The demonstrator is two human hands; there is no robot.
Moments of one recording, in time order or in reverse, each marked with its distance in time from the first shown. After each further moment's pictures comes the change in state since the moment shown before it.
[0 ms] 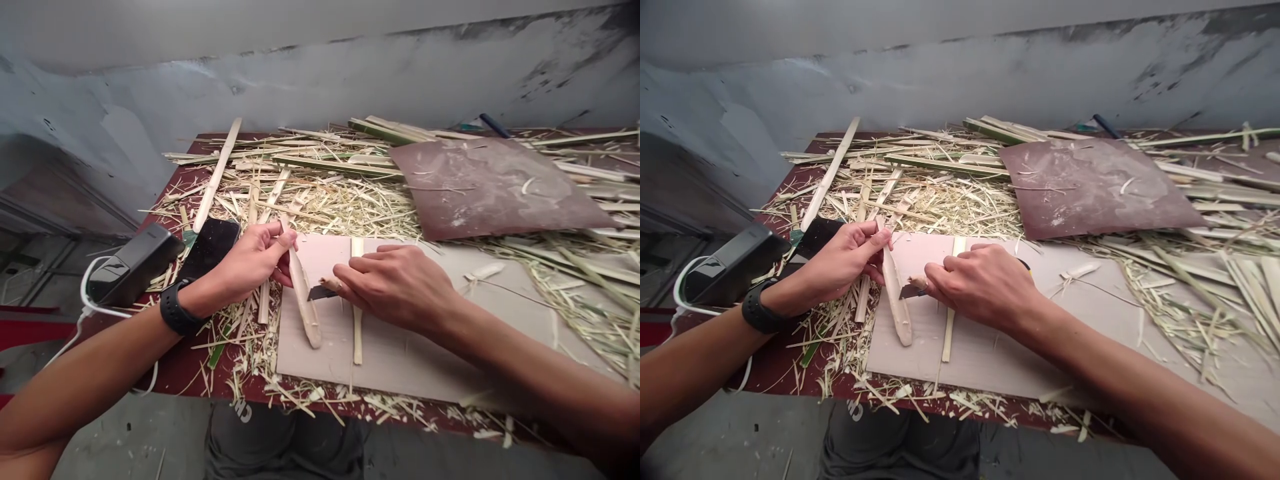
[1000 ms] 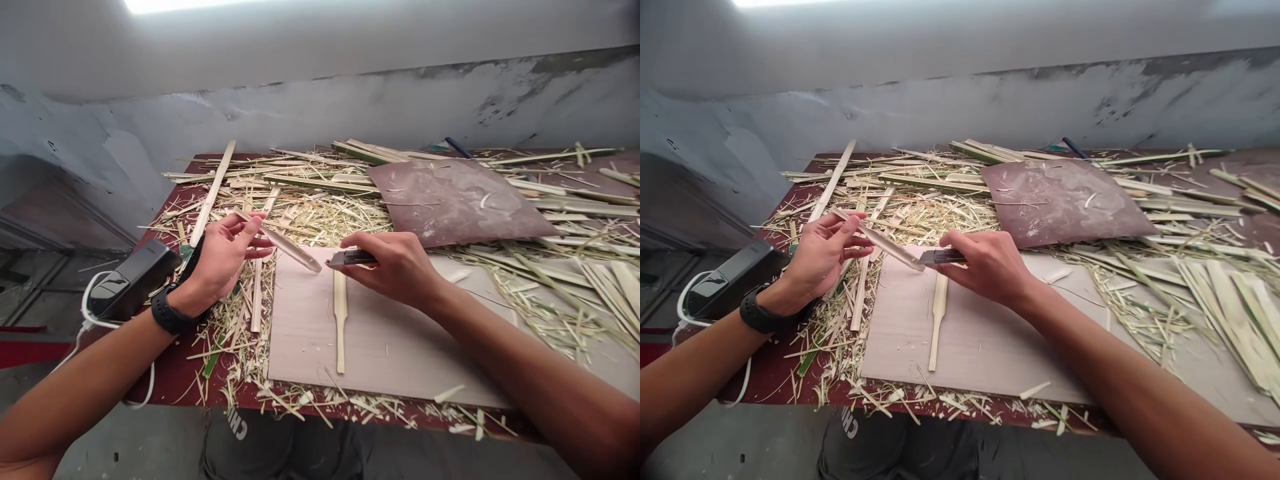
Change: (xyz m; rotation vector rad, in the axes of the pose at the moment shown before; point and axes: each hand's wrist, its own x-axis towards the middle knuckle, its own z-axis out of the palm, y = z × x) left_hand 0.011 0.002 -0.025 -0.128 0.307 0.350; right_hand -0.013 0.040 0.020 0.303 0.321 0.215
